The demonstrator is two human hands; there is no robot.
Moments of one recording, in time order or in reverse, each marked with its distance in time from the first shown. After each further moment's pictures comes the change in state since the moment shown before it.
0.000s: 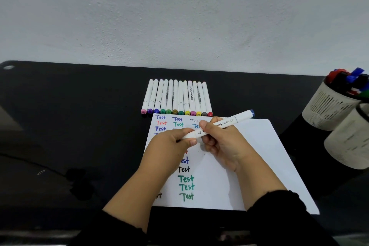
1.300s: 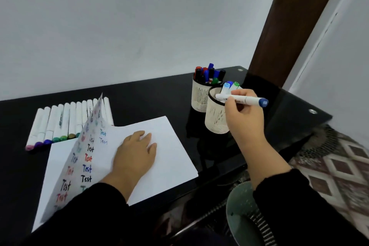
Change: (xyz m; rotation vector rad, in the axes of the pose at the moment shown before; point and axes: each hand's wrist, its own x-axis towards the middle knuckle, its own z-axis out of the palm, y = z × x) left_hand 0.018 0.034 0.130 0.813 -0.043 0.459; right_hand -0.143 -0.100 -0.150 -0.555 0.995 -0.597
